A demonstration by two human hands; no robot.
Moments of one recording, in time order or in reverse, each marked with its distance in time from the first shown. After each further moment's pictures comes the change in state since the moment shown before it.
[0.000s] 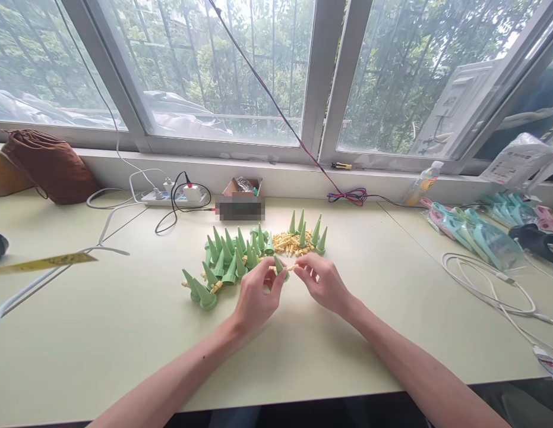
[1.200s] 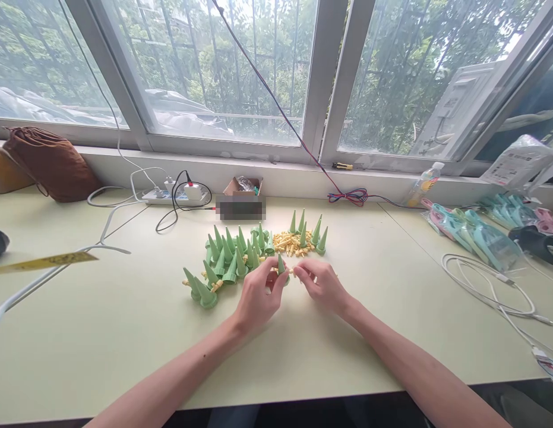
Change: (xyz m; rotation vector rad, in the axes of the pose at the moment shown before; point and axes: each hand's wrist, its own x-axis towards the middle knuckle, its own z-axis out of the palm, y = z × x) left_hand -0.001 -0.001 0.001 -0.060 -0.049 -0.013; right_hand 0.000 0.002 0.004 0.026 -0.058 0.040
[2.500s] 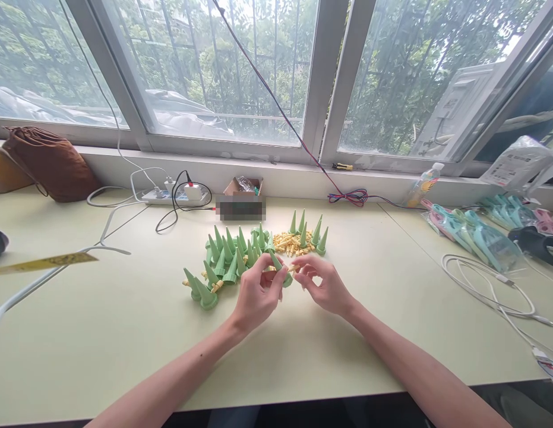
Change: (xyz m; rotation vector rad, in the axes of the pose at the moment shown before) left_hand 0.001 0.005 -0.002 -0.322 -0.015 -0.223; right_hand -0.003 -0.006 -0.003 0.269 0.025 -0.010
